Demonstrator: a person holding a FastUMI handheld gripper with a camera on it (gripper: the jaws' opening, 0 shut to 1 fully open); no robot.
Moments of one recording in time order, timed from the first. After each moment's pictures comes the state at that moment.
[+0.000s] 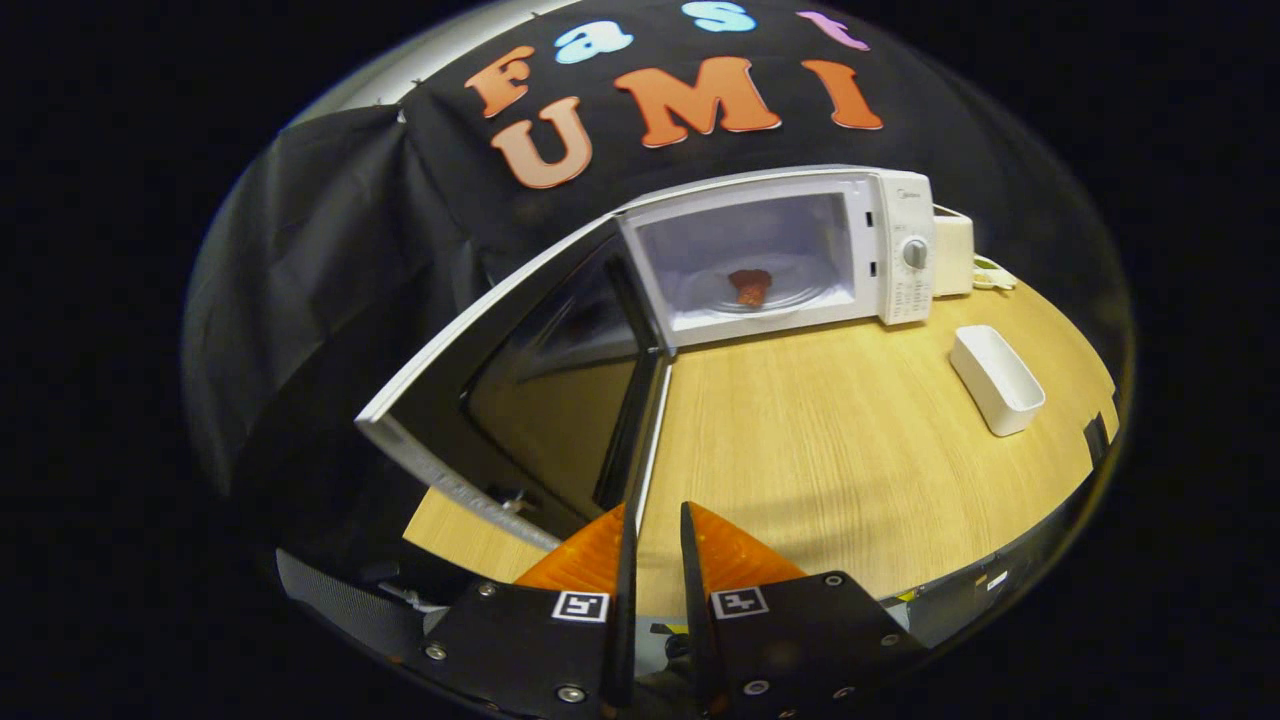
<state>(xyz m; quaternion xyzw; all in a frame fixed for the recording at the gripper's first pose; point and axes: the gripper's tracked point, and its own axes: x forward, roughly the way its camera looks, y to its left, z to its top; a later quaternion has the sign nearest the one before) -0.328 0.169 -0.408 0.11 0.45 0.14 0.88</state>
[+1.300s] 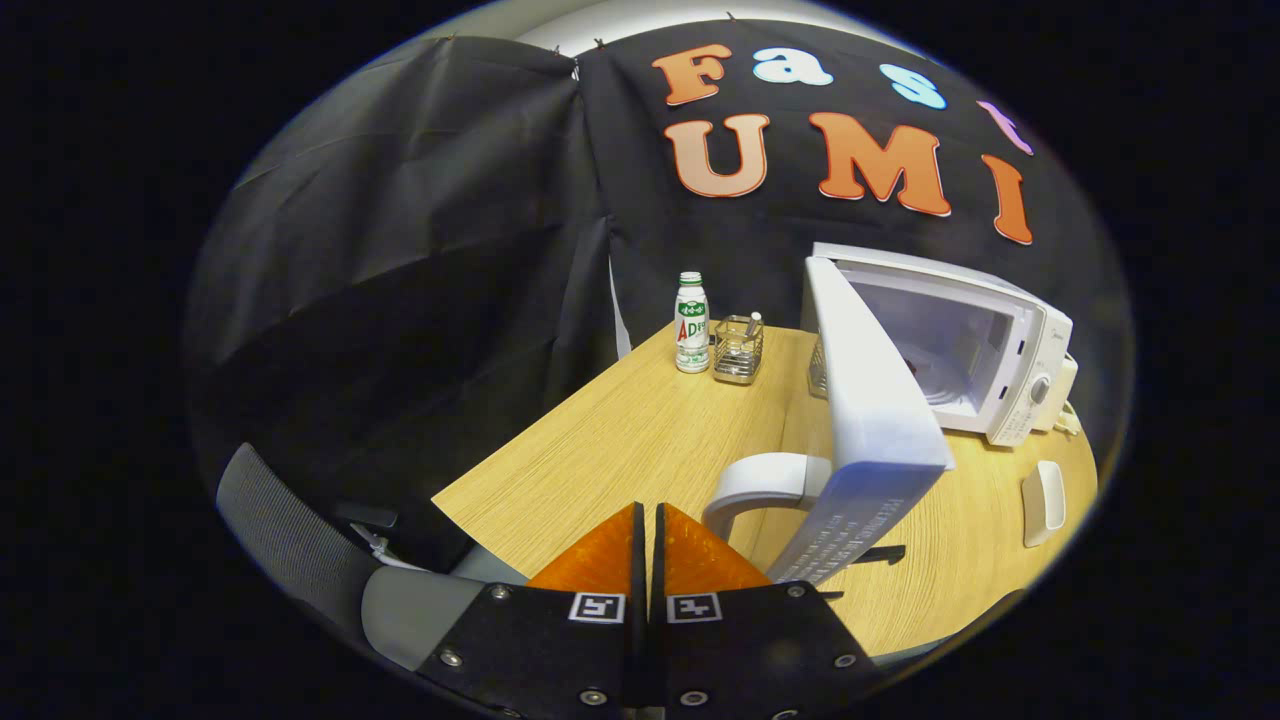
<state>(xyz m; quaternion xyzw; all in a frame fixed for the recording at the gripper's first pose) -0.301 0.251 -0.395 0.01 0.37 0.23 0.90</state>
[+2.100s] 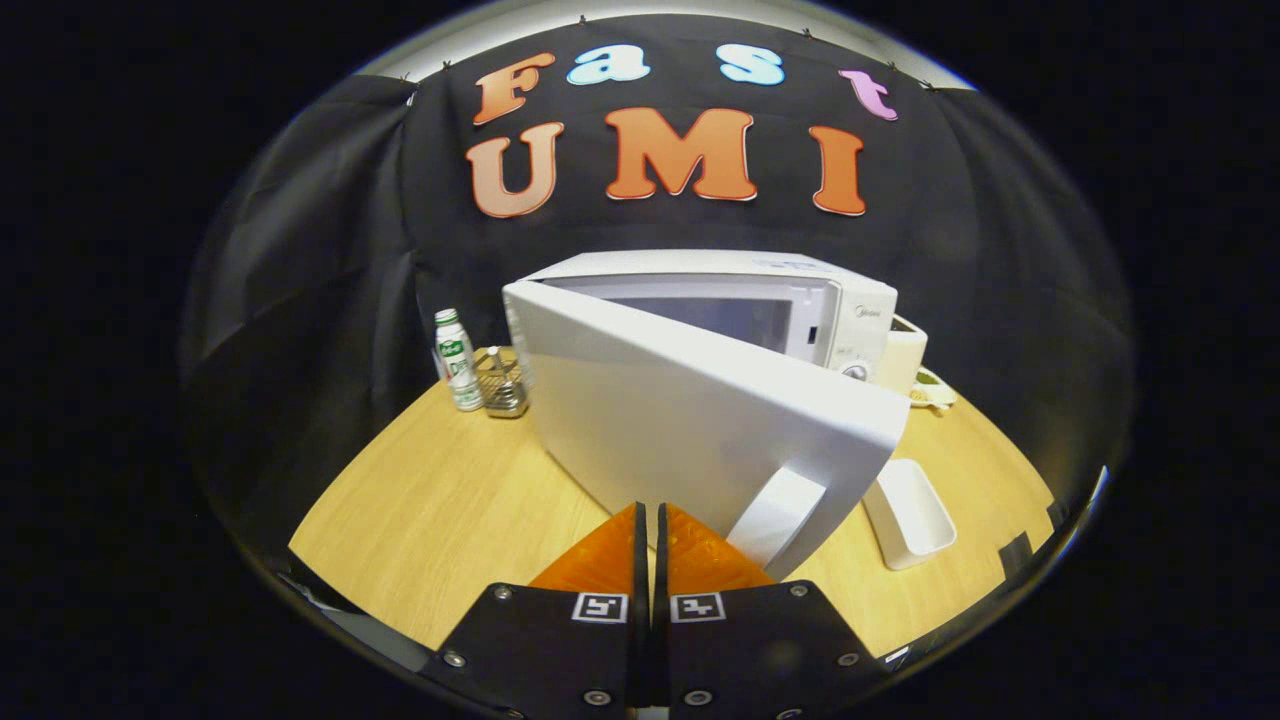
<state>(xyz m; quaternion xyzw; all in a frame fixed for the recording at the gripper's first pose) -0.179 0.048 -0.417 -0.02 0.35 0.00 0.93</state>
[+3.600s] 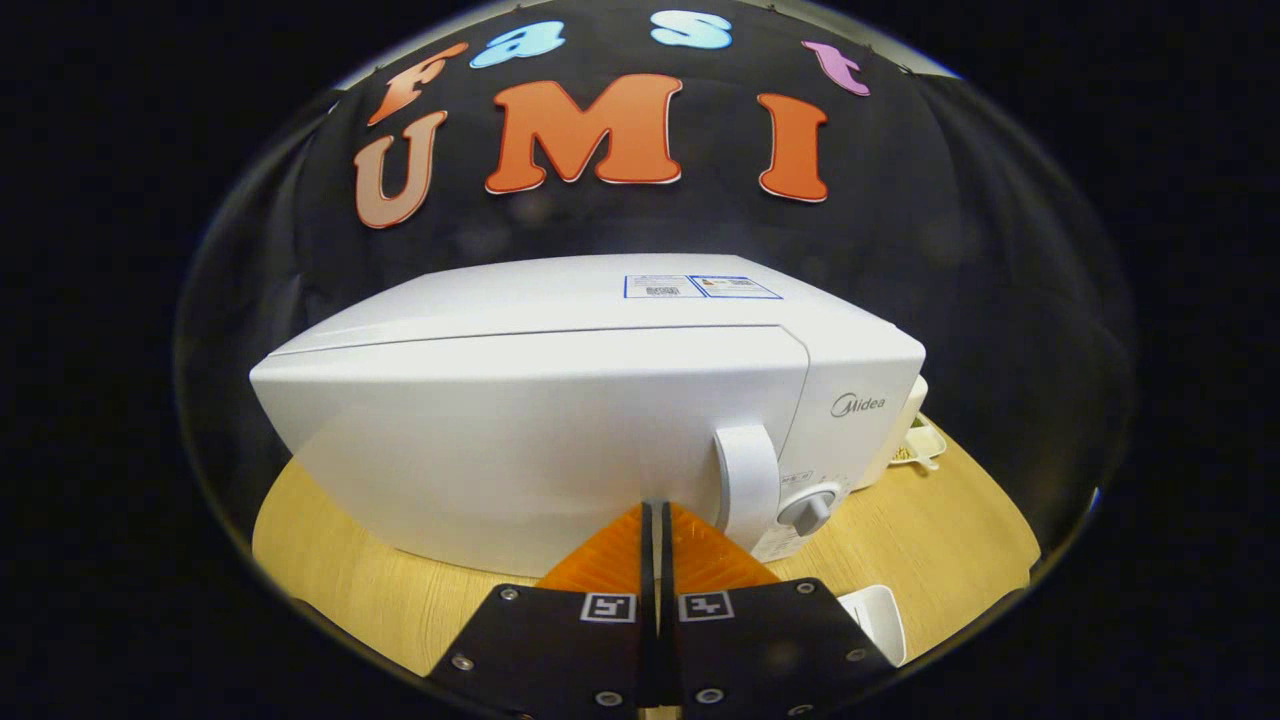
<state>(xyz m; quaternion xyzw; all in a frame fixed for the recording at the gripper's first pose) -0.008 -0.045 -0.471 -0.02 0.35 -0.03 0.94</state>
